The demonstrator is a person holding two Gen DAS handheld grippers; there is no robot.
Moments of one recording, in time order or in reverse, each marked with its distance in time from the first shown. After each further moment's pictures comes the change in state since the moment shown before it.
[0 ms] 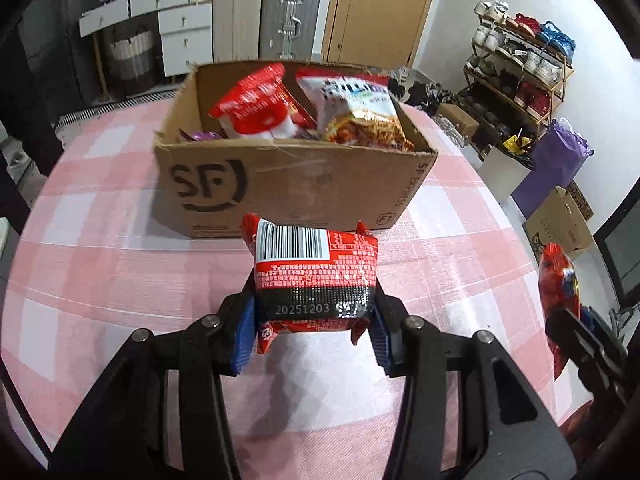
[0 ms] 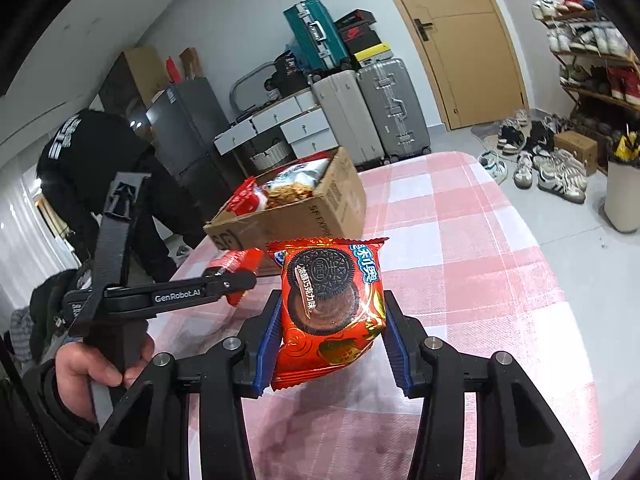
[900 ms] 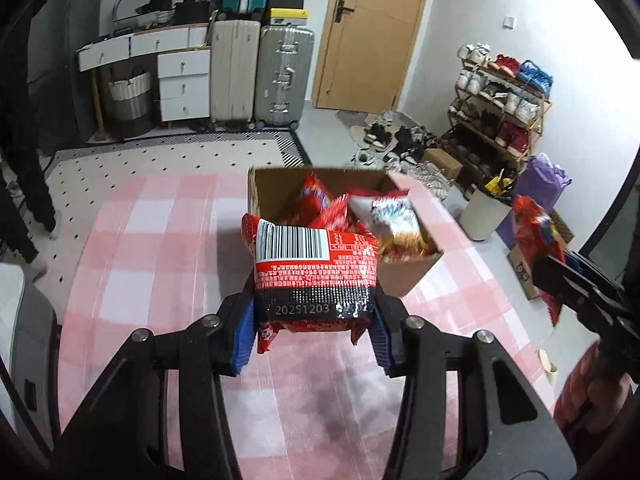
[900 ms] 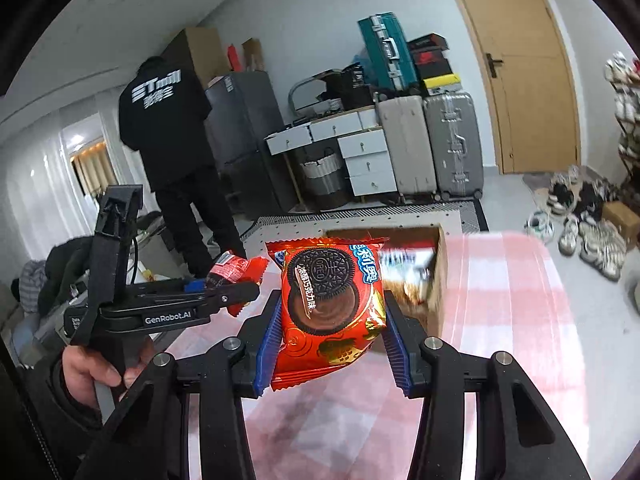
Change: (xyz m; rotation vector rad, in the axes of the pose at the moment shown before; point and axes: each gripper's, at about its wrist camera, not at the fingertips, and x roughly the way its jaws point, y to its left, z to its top) left arm -0.107 0.084 0.075 0.020 -0.143 -0.080; right arm 0.023 0.099 0.104 -0.211 -0.018 0.130
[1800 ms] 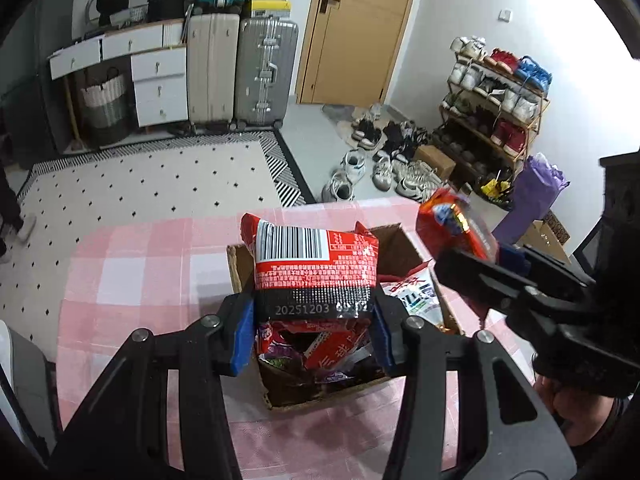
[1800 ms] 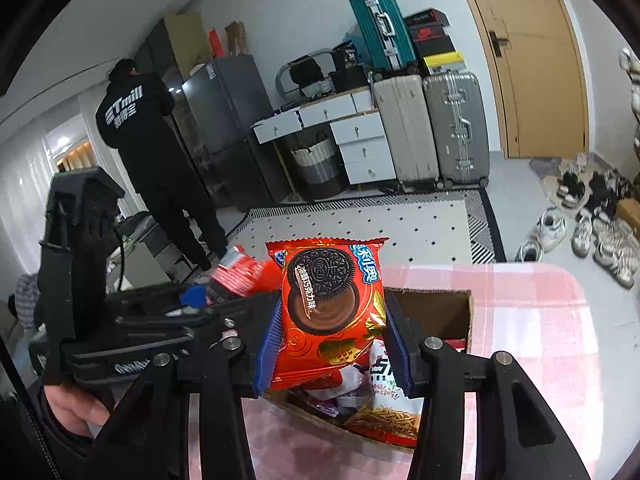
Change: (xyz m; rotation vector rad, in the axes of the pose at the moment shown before) left arm 0.082 0.036 0.122 0.036 0.055 -0.038; right arm 0.129 -0.025 0.093 0.072 0.075 -0.018
